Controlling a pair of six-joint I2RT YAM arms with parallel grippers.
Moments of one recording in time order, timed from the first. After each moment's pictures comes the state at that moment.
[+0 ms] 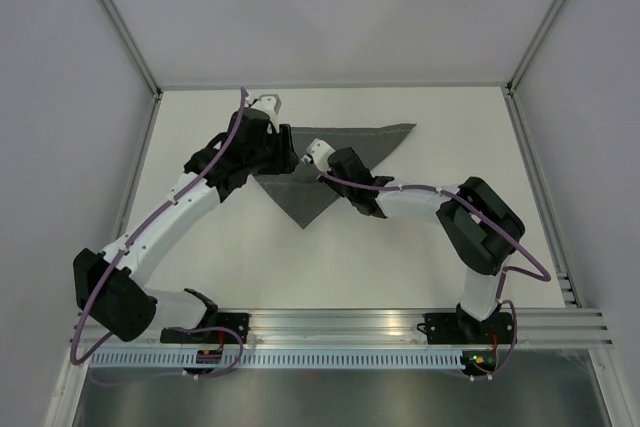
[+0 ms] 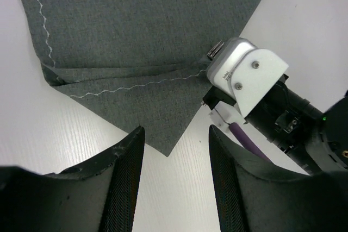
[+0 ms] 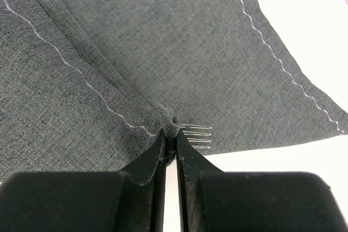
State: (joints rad) left arm -0.53 1.31 1.24 -0.56 -0.07 -0.39; right arm 0.78 1.84 1.08 0.15 0.29 -0.33
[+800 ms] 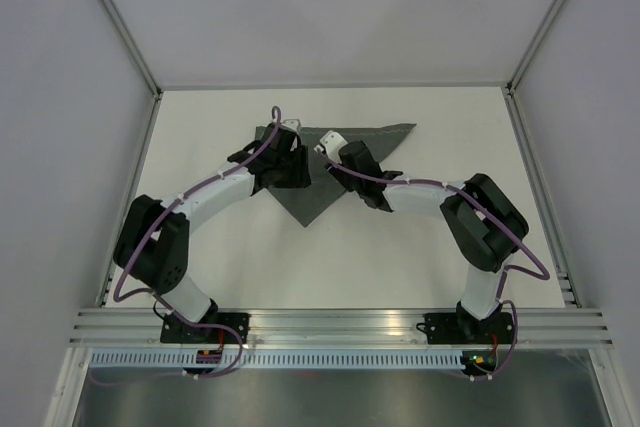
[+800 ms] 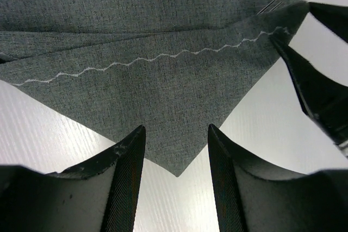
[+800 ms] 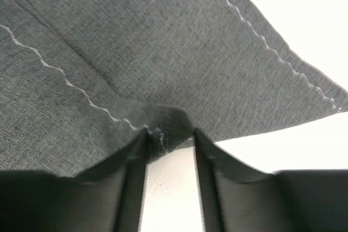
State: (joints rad) left arm -0.53 1.60 1.12 -0.37 -0.02 -0.43; right arm 0.70 1.84 1.07 0.16 0.28 -0.29
